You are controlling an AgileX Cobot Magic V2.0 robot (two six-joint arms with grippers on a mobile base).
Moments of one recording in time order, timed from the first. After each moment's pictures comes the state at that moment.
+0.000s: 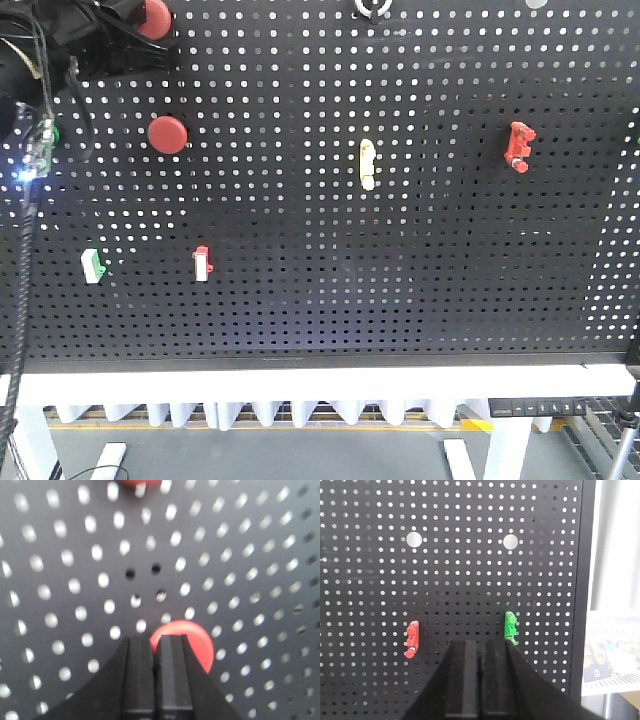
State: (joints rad) left arm -0.29 1.65 -1.82 0.45 0.04 -0.30; right arm -0.05 0.76 -0.86 -0.07 -0.03 0.04
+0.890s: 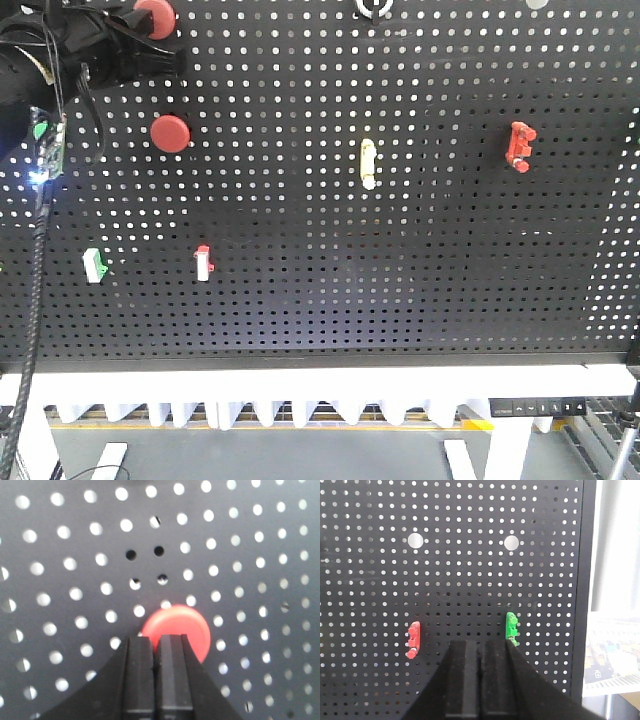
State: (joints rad) left arm -0.31 1.65 -1.83 0.41 0.10 -0.30; right arm -0.05 0.76 -0.86 -0.07 -0.03 0.04
